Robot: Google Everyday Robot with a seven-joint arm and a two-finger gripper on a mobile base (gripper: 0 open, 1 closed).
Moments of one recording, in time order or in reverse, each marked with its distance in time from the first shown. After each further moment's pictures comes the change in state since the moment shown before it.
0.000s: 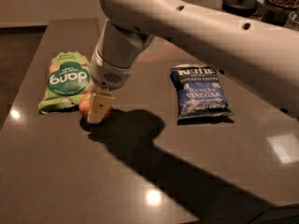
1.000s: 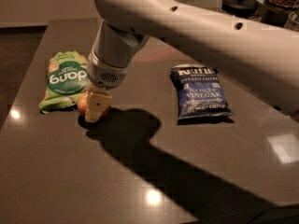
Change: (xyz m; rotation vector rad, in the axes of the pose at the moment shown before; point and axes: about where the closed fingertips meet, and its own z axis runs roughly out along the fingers) arm -0.004 -0.008 0.005 0.017 0.009 0.003
